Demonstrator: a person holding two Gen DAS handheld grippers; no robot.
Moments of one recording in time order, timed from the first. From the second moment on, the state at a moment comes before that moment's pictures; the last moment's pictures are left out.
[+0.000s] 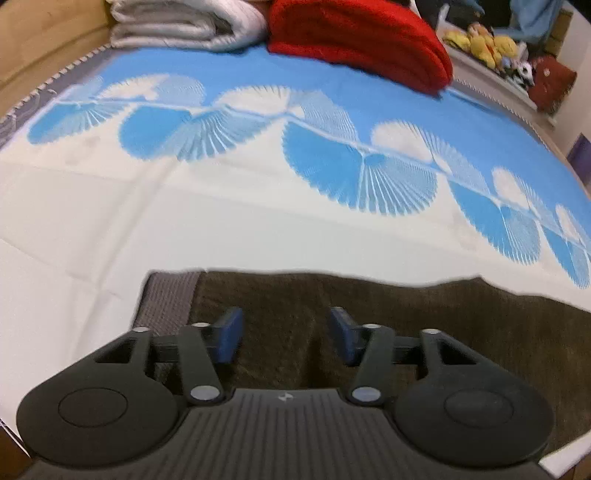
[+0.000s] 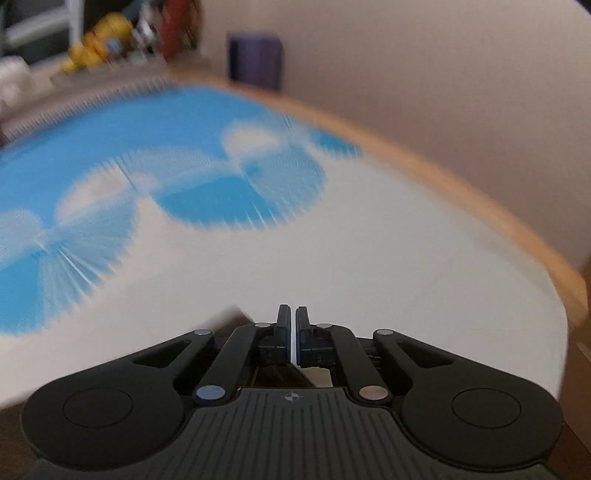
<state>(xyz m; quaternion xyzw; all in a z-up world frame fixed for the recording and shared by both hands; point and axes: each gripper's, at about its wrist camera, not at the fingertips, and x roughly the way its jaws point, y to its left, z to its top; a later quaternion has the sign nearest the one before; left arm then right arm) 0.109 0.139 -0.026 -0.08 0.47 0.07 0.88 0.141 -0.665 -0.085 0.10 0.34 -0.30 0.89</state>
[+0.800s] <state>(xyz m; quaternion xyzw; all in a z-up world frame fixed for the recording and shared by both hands) 0.159 0.111 -0.045 0.01 0.49 0.00 0.87 0.133 -0.598 -0.088 0.13 0.44 -0.06 0.89</state>
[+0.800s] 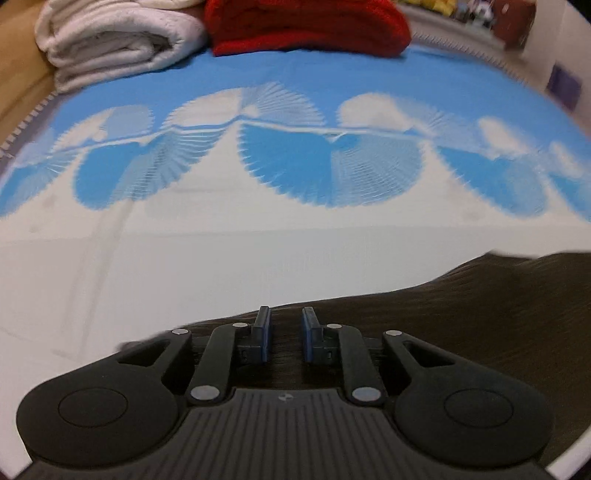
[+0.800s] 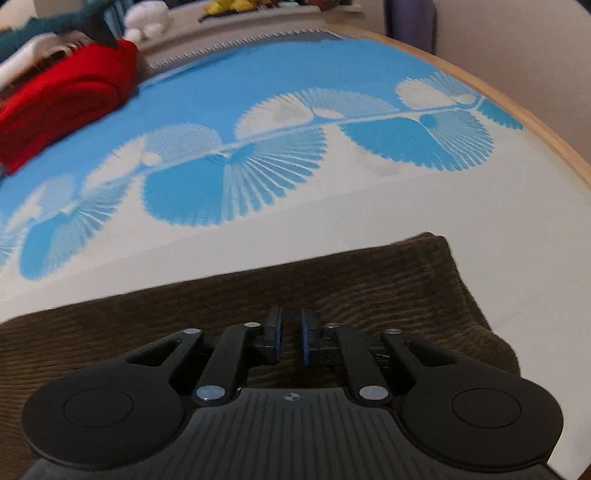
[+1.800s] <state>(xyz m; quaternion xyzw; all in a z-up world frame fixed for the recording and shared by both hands) 0.105 0.093 -0.001 -0.01 0.51 -0.04 0.86 -0.012 -0.631 -0.073 0.28 0.41 -0.24 0.84</state>
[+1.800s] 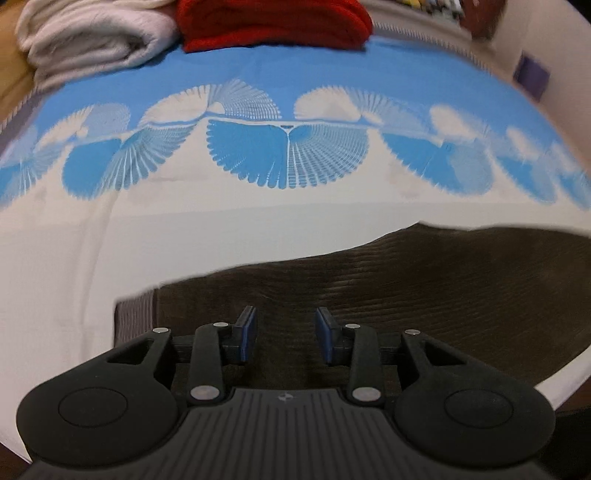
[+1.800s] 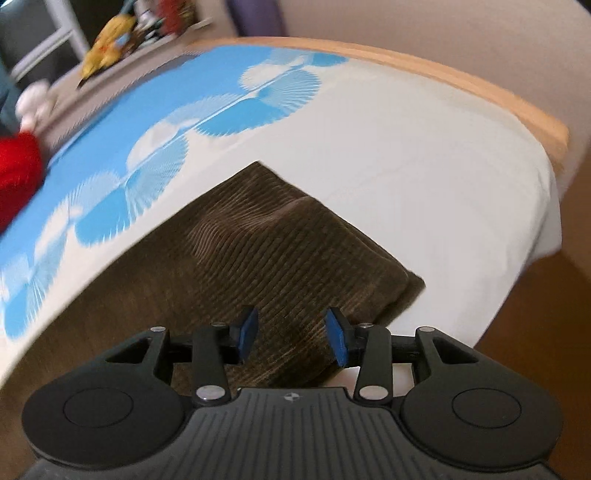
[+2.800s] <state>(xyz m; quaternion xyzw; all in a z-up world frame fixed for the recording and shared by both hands) 0.091 0.051 -0.059 0.01 0.54 -0.03 0.84 -0.032 -0.687 -0.122 0.47 0.36 -0.34 0.73</state>
